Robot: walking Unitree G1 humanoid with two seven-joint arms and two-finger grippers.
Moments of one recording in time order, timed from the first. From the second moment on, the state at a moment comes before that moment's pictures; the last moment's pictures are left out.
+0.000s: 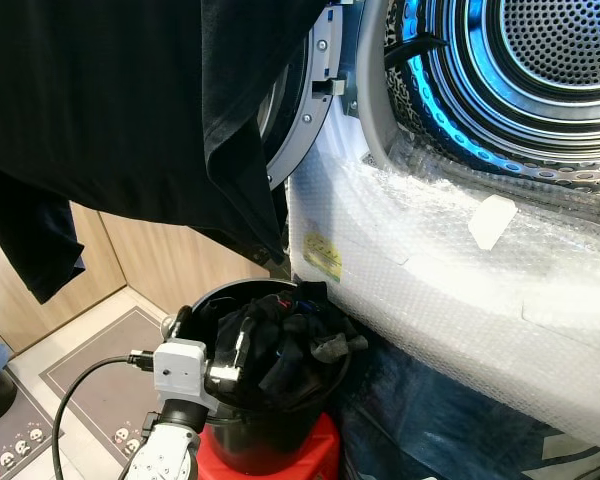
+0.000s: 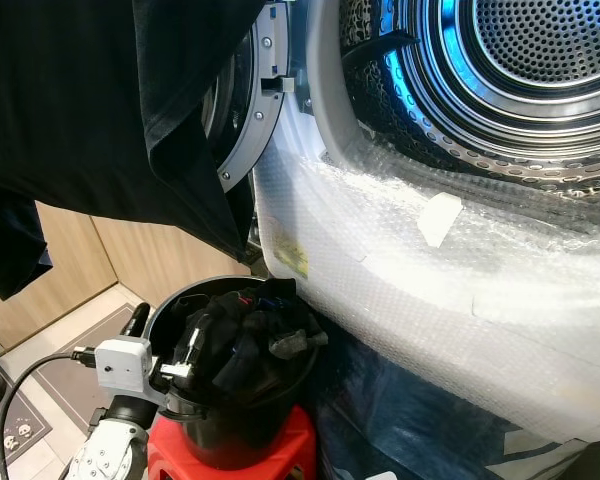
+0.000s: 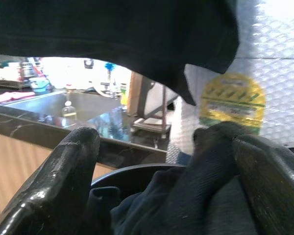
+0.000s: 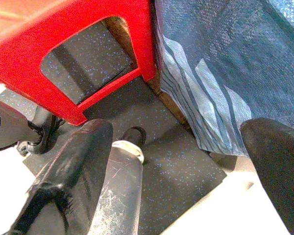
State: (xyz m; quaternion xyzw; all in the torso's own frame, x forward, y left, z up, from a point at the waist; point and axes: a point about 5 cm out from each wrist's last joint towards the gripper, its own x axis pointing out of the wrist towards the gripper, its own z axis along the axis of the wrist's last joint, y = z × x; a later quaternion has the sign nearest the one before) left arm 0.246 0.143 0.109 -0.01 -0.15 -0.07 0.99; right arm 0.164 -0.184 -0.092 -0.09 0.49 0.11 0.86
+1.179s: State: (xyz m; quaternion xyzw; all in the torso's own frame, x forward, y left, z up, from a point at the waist) left arm 0.249 0.184 0.122 -0.22 -0.04 -0.08 0.97; right arm 0.163 -0.183 -0.092 -0.09 0.49 0.11 0.86
